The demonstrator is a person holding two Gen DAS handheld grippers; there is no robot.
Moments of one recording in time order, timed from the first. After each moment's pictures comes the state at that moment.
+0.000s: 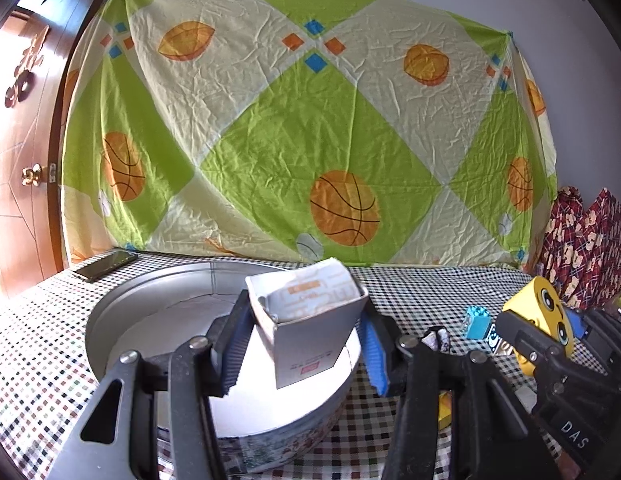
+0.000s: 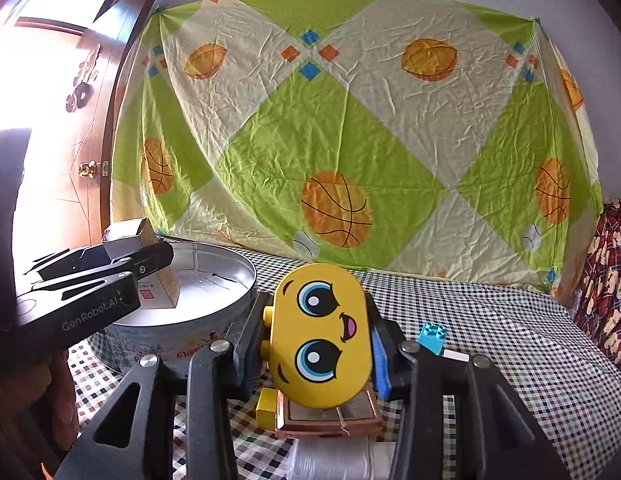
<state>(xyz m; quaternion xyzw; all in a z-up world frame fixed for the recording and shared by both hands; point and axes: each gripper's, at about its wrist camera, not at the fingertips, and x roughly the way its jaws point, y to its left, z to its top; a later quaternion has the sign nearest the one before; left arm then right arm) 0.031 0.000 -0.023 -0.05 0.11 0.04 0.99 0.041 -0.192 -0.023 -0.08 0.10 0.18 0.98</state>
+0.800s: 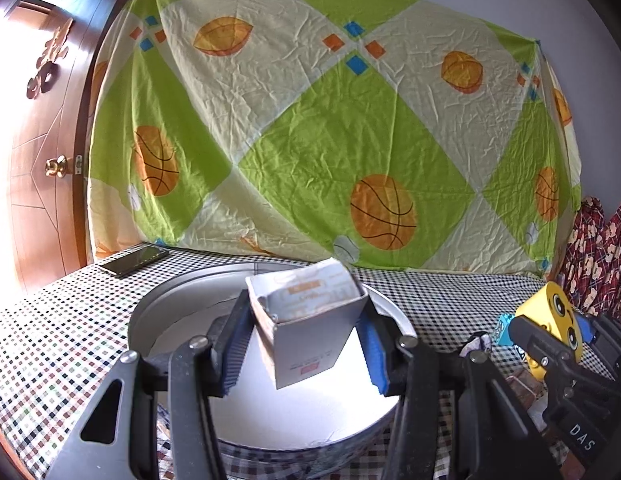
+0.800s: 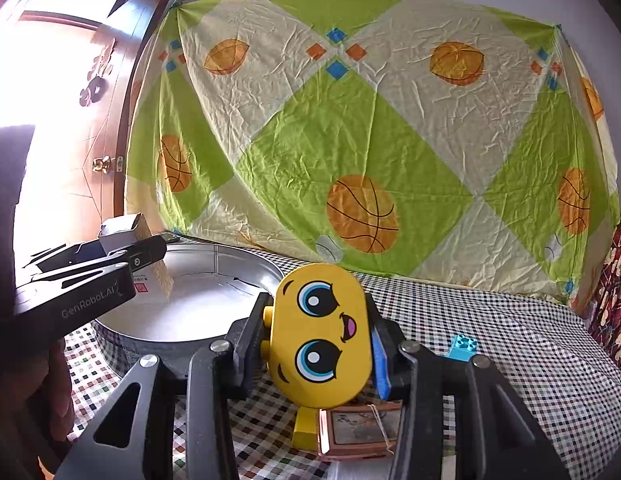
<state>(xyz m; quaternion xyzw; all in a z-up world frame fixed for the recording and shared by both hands) 0.032 0.042 -0.025 -0.07 0.11 0.08 0.99 0.049 -0.157 -0.023 -0.09 0.10 0.21 0.97</state>
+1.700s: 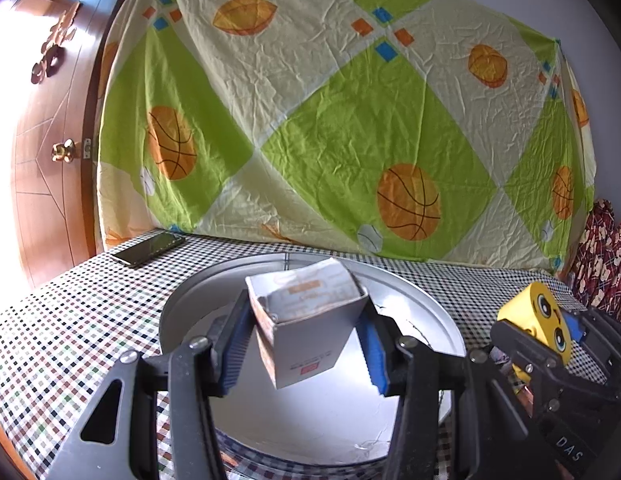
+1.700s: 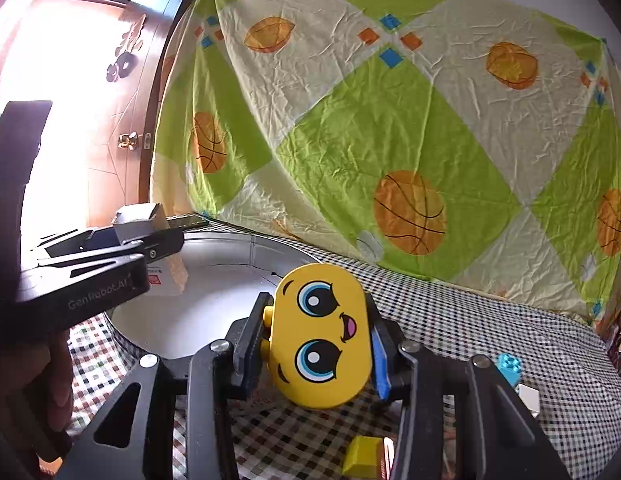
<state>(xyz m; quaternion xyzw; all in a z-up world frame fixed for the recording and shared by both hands) 0.045 0.082 -0.026 -0.08 0.15 0.09 0.98 0.068 -0.103 -0.021 -0.12 0.13 0.26 0.95</state>
